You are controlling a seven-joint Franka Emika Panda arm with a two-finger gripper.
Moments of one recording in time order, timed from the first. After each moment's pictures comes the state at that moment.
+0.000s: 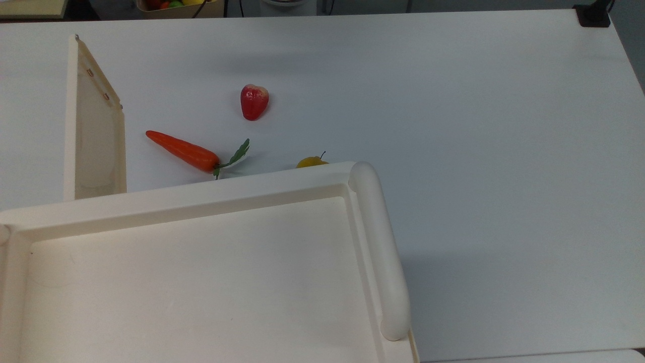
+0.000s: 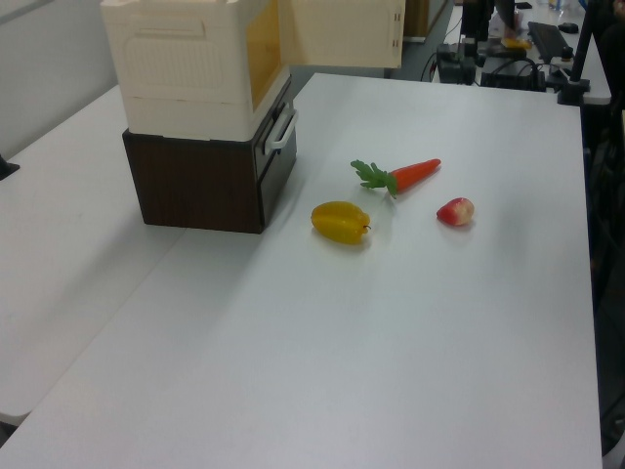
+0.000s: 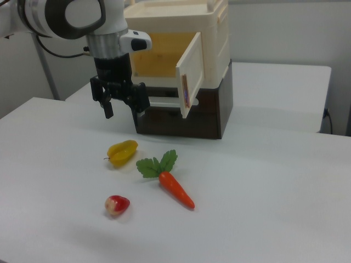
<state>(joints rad) -0.05 0.02 -0.14 -1.56 -0.02 1.53 -0.18</state>
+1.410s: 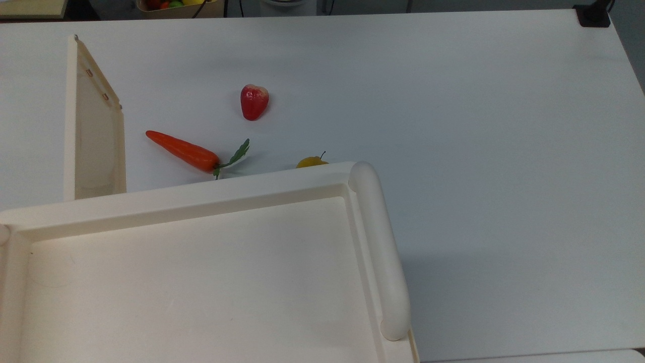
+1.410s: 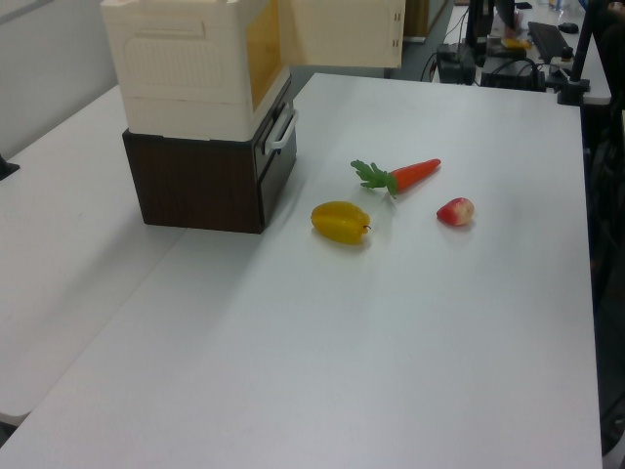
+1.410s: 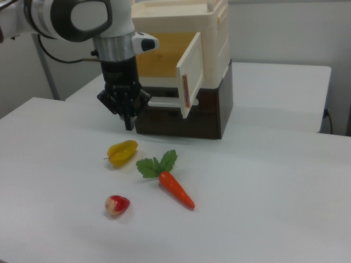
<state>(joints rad) -0.08 0.02 -0.14 -1.56 -0.01 1.53 -0.51</state>
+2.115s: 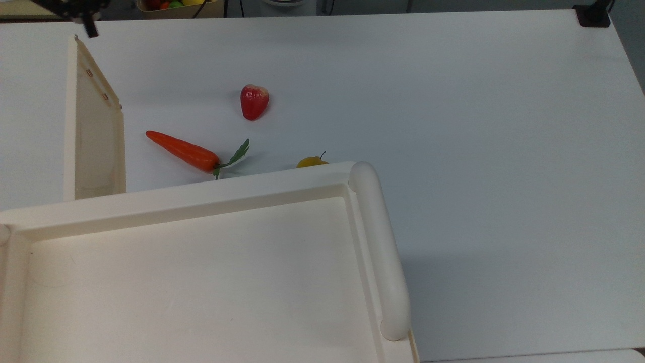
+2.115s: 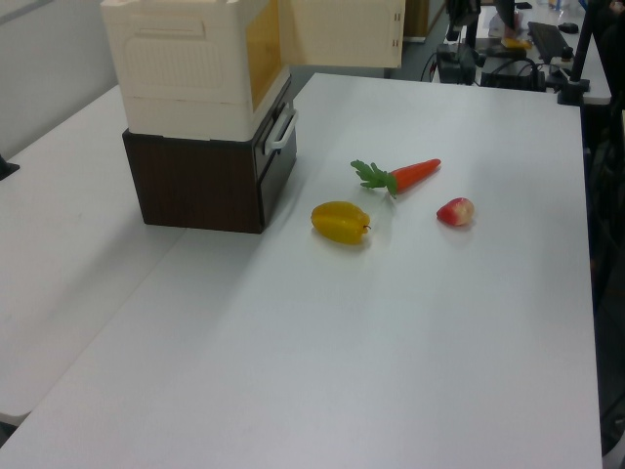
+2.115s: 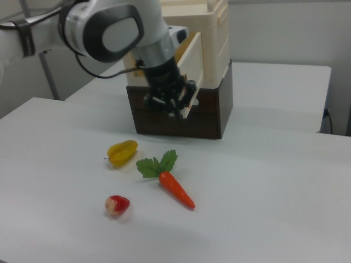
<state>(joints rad) -0.19 0.10 -0.14 -1.56 -0.01 1.88 -0.97</state>
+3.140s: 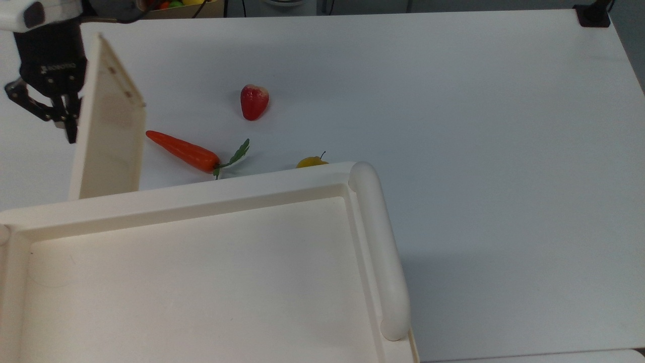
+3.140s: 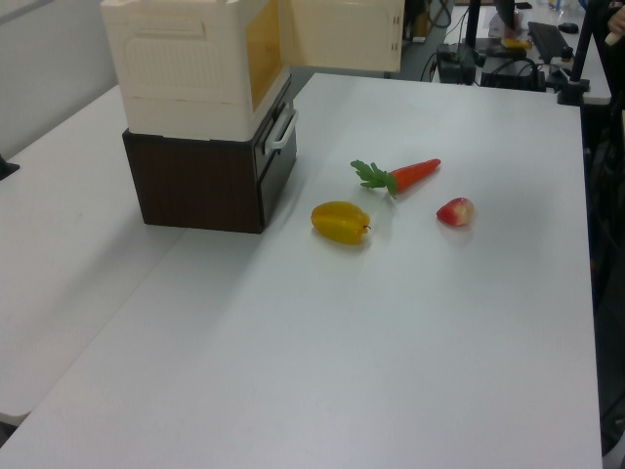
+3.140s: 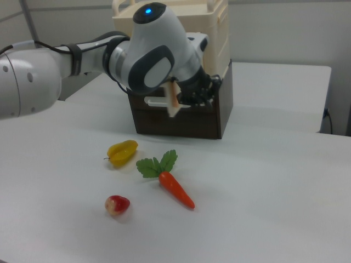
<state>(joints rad) -0.19 0.36 -0.10 -1.45 0.14 2.34 -1.04</state>
